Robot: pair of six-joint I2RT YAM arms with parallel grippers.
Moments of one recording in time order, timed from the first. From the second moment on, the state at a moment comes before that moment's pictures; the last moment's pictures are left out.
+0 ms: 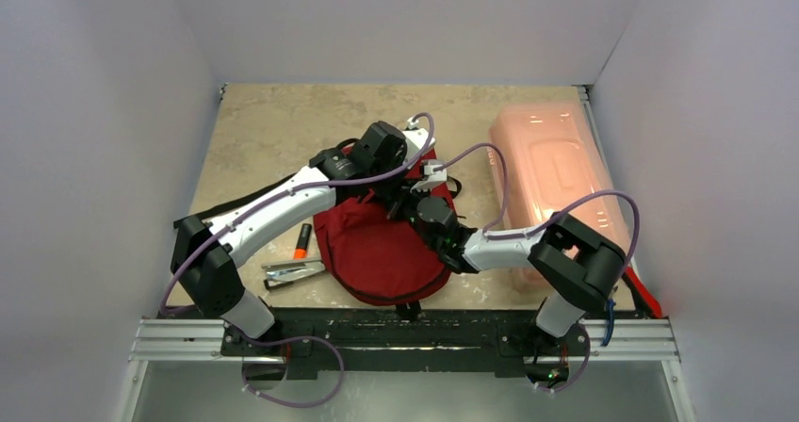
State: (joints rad) left arm -0.79 1.57 1.40 -0.64 -0.12 0.11; right arm 0.96 1.63 0.70 0.80 0.45 0.63
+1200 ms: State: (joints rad) left arm -0.10 1.16 0.90 -0.72 0.01 -0.42; right arm 0.94 0.96 0.38 0.39 0.13 0.55
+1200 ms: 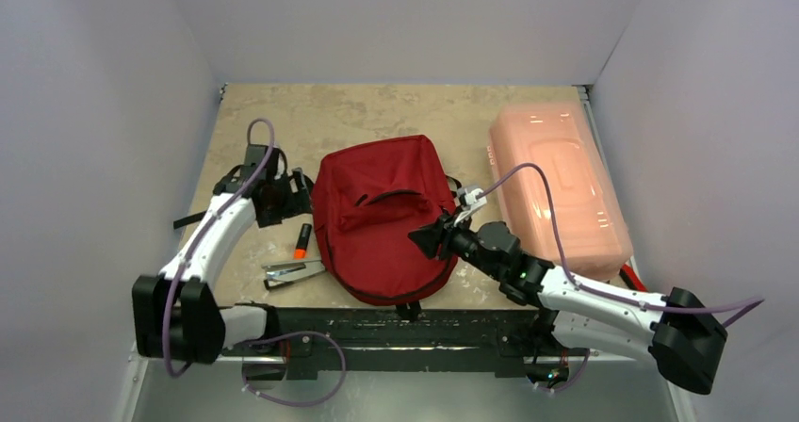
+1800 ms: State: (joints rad) left arm -0.08 1.63 0.95 -0.75 0.04 -0.40; right arm 0.94 0.71 0.35 0.30 0.11 0.53
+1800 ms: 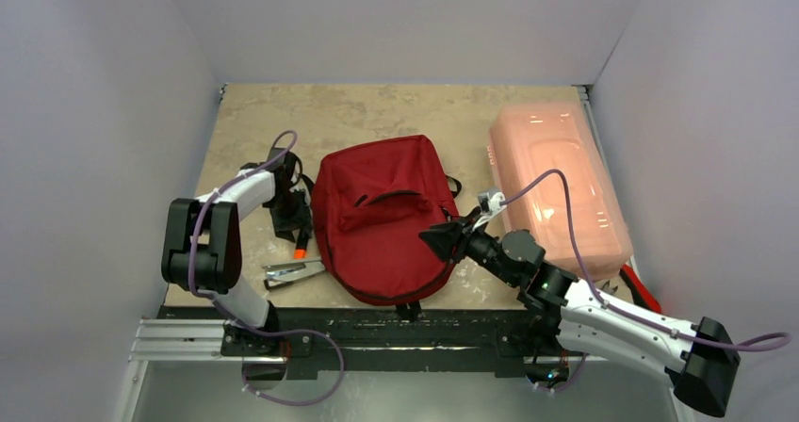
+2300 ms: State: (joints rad) left arm -0.10 1.65 0.98 -0.78 0.02 -0.38; right arm 0.94 0.71 0.35 0.28 0.11 0.53
